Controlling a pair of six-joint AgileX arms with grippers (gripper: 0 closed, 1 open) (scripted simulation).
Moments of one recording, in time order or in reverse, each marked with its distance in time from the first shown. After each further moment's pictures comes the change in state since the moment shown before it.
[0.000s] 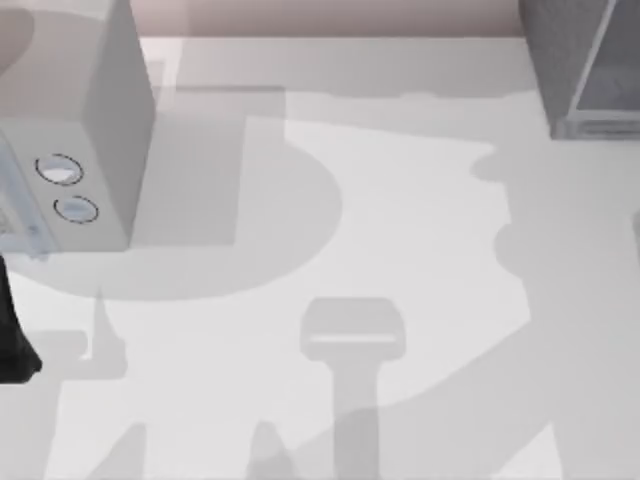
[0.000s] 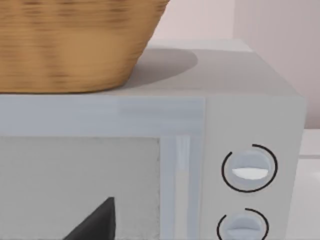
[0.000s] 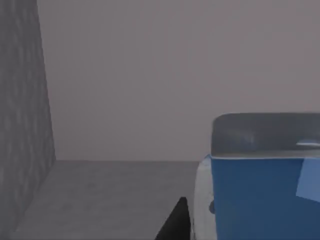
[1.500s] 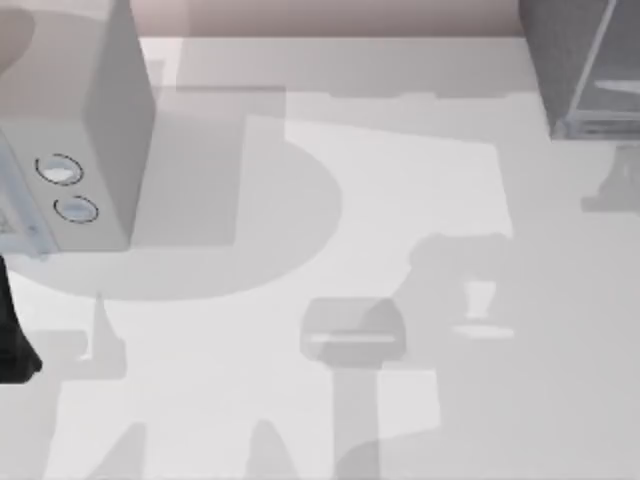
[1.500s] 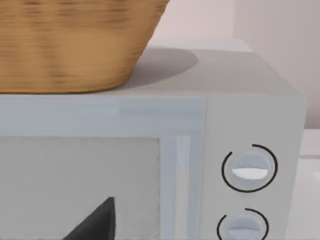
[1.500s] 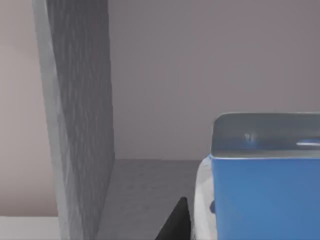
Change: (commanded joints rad) left arm 0.000 0.000 0.000 0.000 0.000 0.000; right arm 0.050 -0.867 -0.604 -0.277 0.045 -0.008
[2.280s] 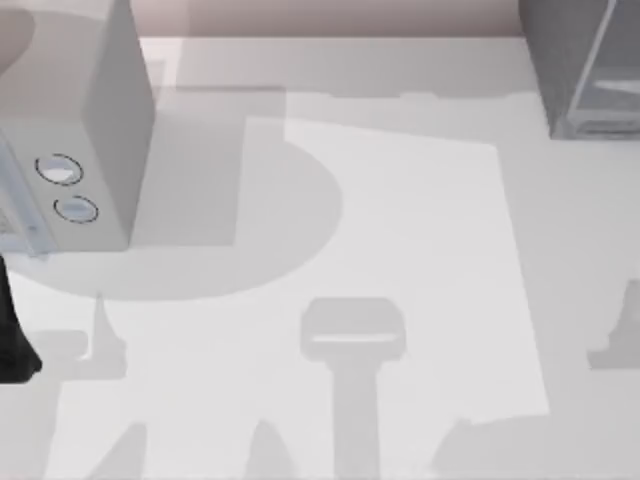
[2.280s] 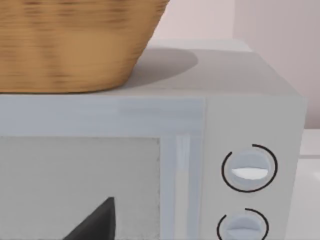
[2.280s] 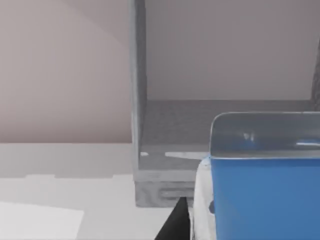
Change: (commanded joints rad) left arm 0.000 0.000 0.000 0.000 0.000 0.000; right arm 0.142 -1.254 -0.498 -0.745 0.121 -0.003
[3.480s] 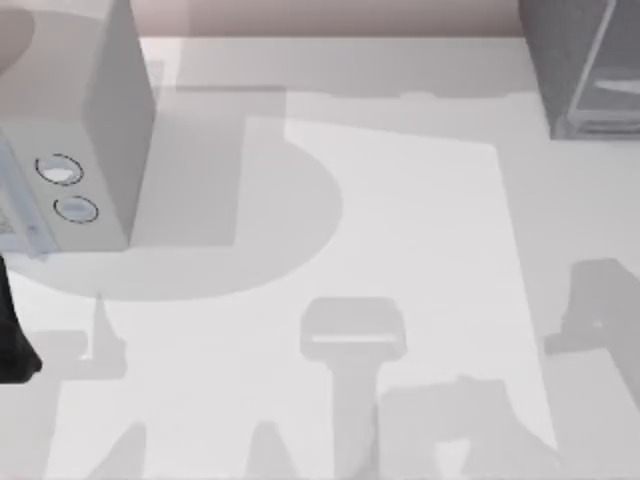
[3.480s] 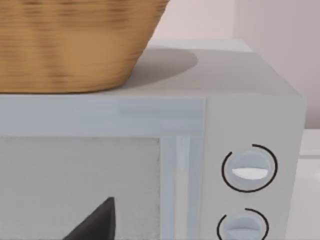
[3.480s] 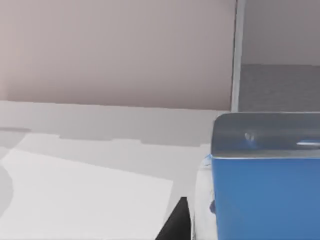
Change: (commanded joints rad) left arm 0.000 0.000 0.000 0.000 0.000 0.000; right arm 0.194 0.437 0.067 0.273 0.006 0.048
